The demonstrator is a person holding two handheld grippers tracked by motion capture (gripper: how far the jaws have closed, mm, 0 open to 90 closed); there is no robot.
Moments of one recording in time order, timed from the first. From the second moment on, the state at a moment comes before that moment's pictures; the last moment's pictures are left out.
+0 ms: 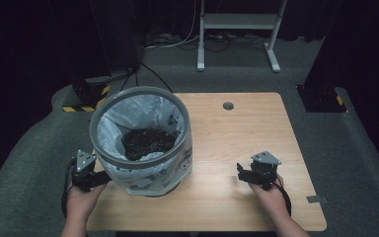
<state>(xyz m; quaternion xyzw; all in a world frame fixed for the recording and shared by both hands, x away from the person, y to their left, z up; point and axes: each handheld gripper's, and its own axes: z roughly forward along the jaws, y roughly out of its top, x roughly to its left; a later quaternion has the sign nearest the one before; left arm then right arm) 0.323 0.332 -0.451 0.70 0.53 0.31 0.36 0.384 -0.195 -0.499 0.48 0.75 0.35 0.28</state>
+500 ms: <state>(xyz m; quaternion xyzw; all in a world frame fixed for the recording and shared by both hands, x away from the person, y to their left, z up) 0.331 0.316 -0.450 0.71 0.52 0.30 0.37 0.384 -0.201 -0.499 0.49 0.75 0.35 0.29</state>
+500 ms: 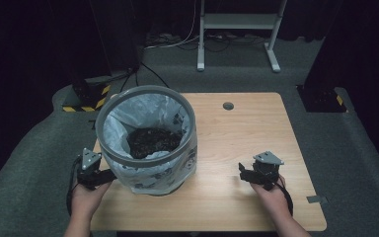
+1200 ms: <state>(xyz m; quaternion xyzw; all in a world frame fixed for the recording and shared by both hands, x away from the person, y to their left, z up) 0.361 0.246 -0.450 0.74 0.48 0.26 0.38 0.370 -0.226 -0.494 0.50 0.72 0.36 0.30</state>
